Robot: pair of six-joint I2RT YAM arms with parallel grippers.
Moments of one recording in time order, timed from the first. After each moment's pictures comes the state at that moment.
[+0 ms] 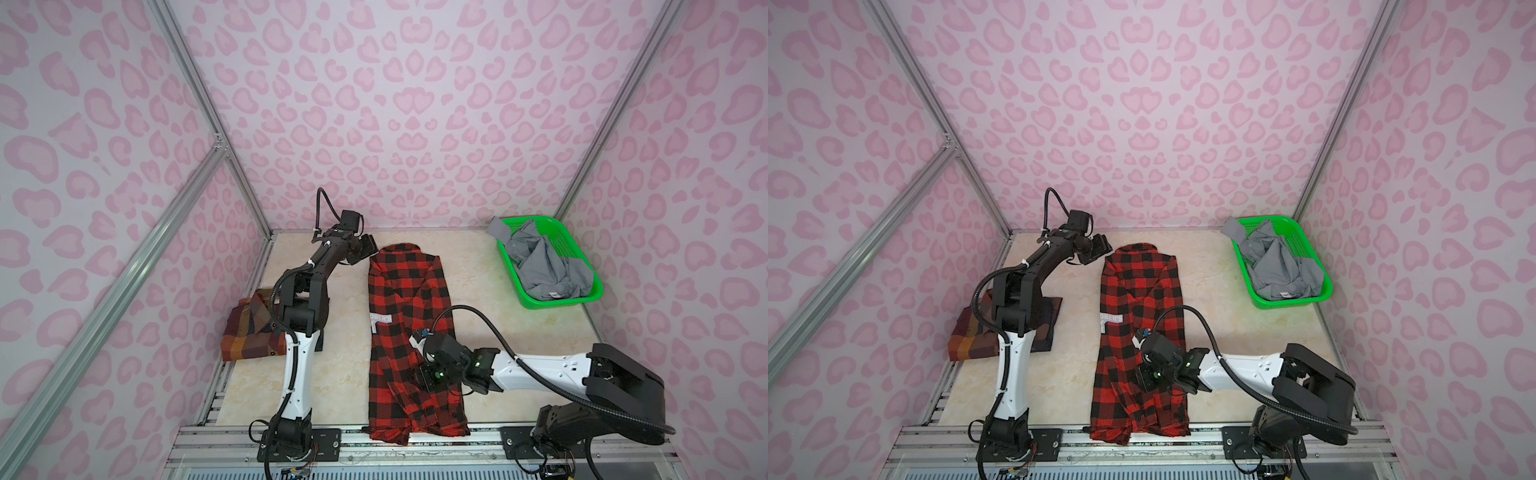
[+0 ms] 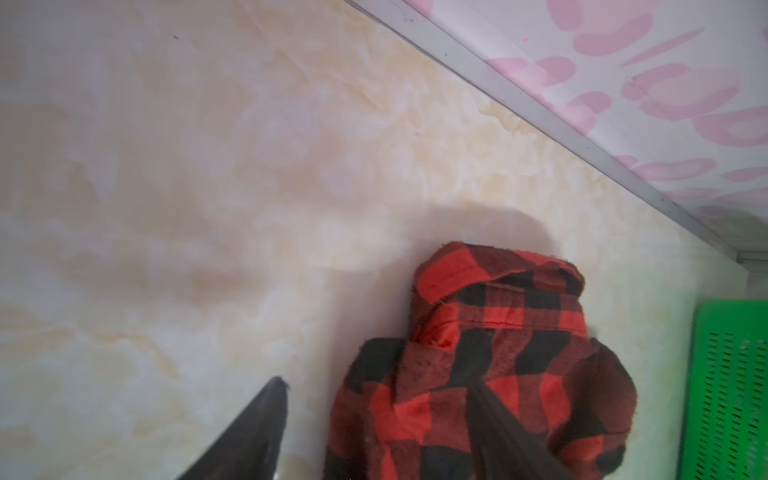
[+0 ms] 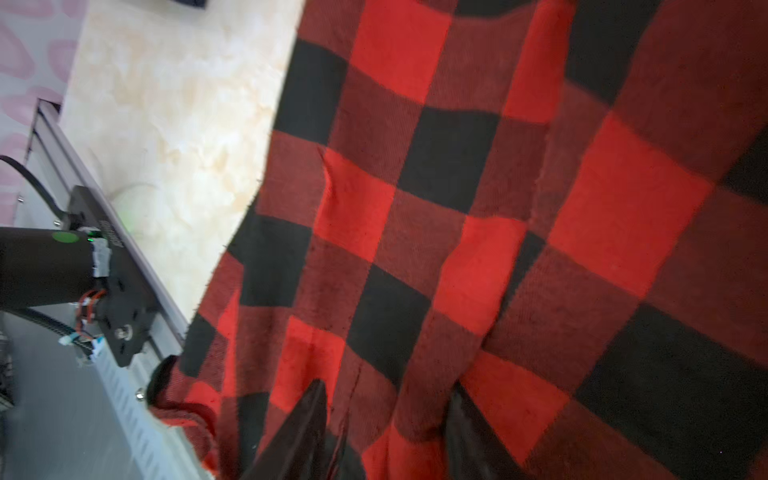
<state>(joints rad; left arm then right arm) -0.21 2.40 2.07 -0.65 0.20 -0.59 1.03 1.42 0.66 -0.12 -0.15 0.62</state>
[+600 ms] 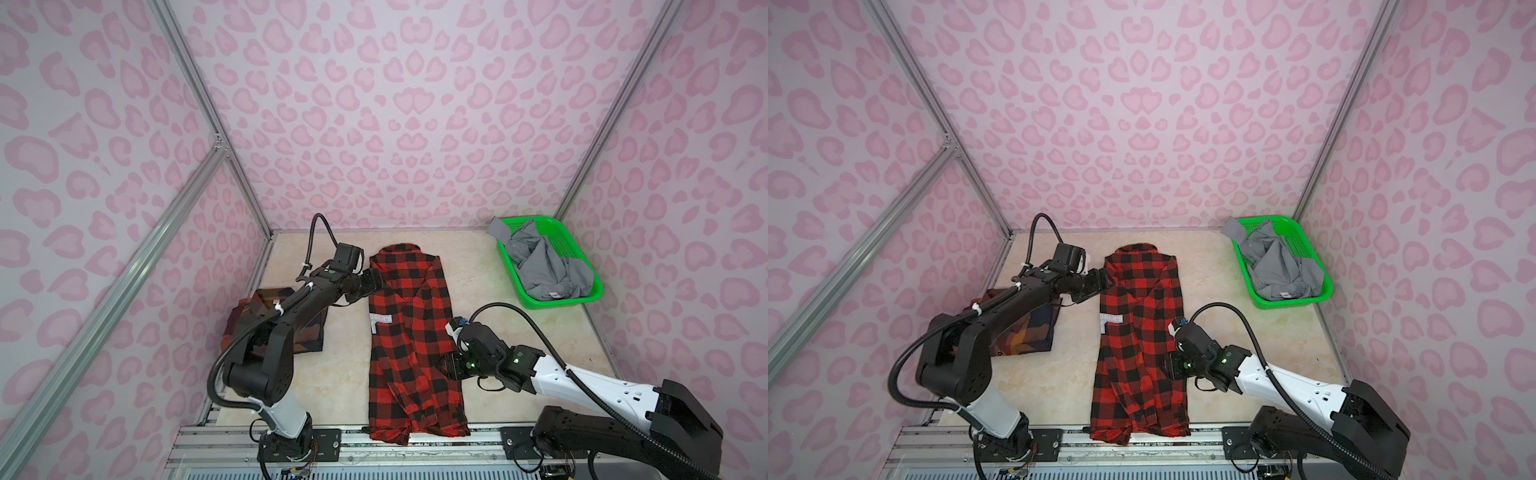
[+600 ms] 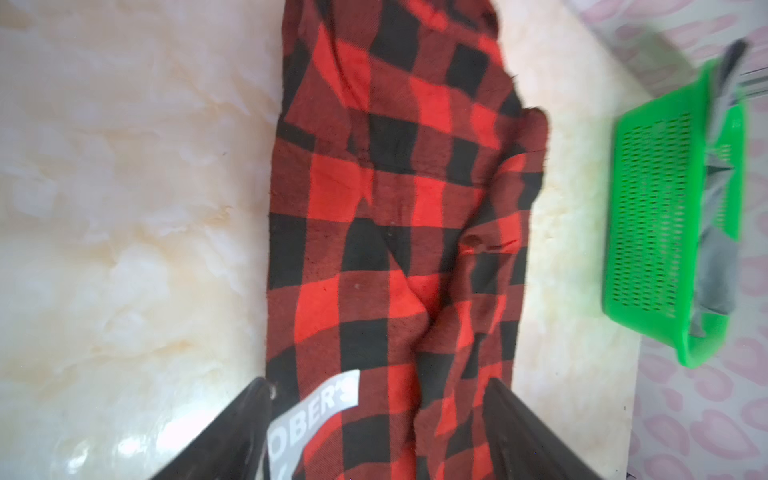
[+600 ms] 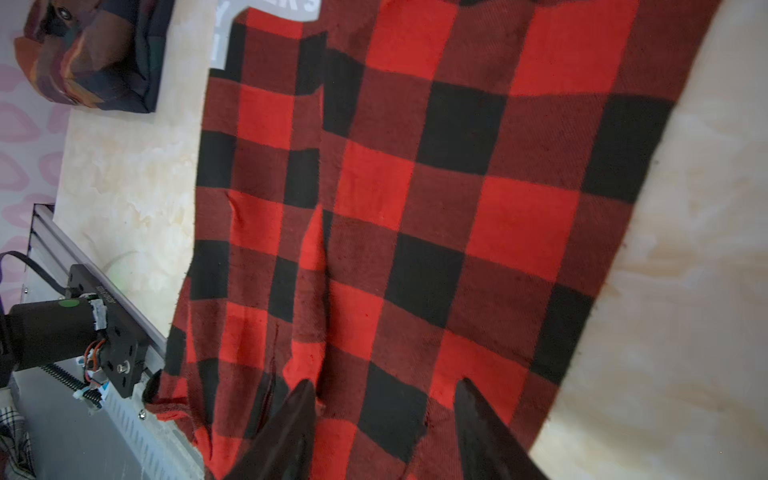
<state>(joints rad) -0.34 1.61 1.14 -0.43 0.26 -0.63 0.85 1.12 0.53 -0.35 -0.14 0.67</state>
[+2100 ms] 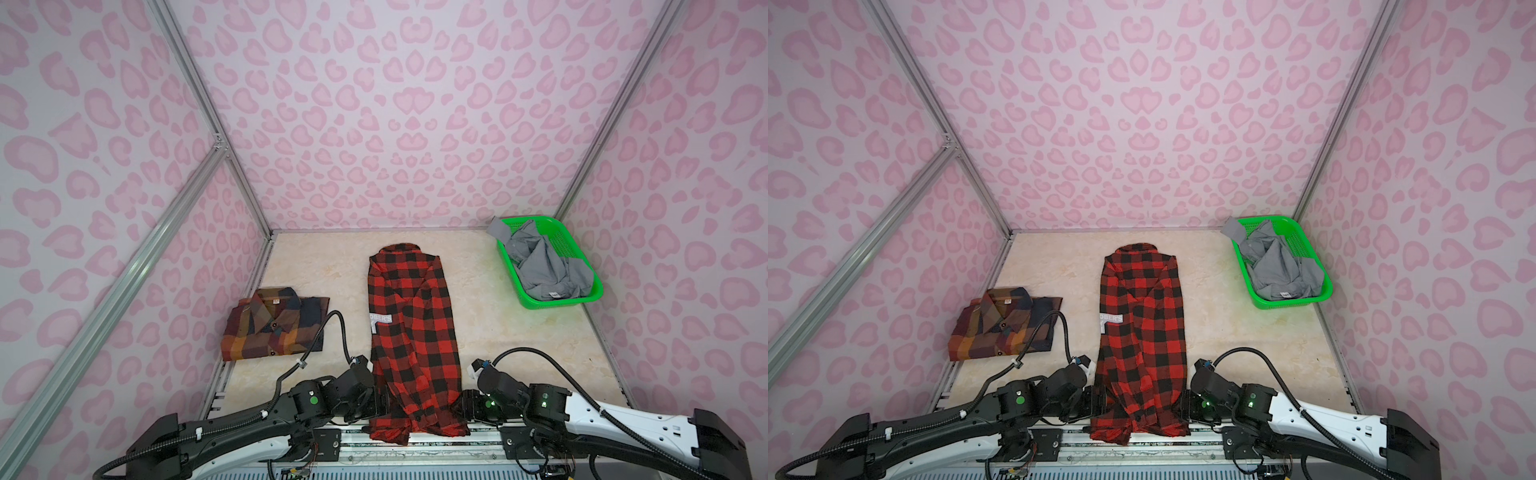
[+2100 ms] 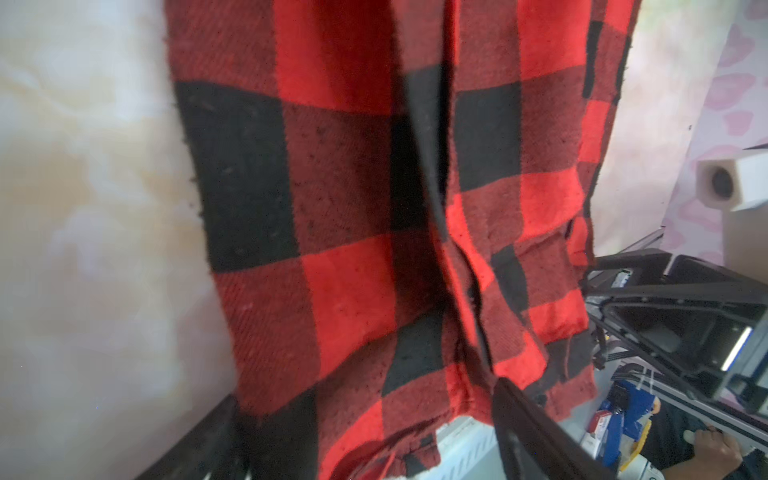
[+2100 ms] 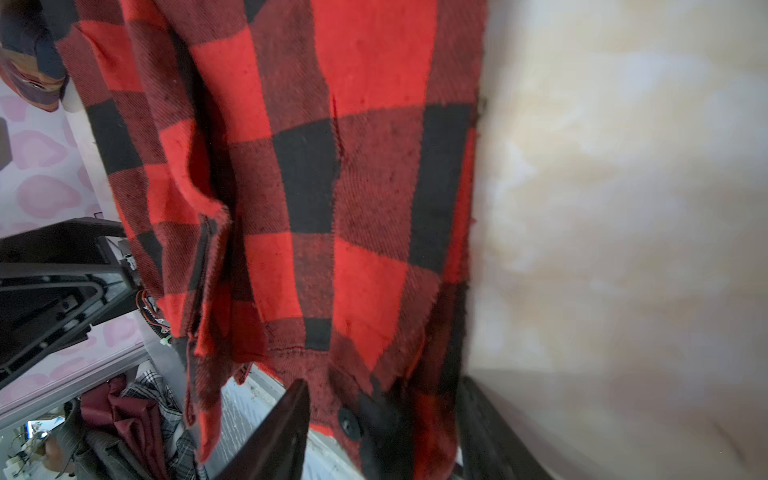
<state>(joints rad) -1.10 0.82 0.28 -0.39 0.13 -1.22 1.11 0.78 0.22 -0.37 -0.17 1.25</state>
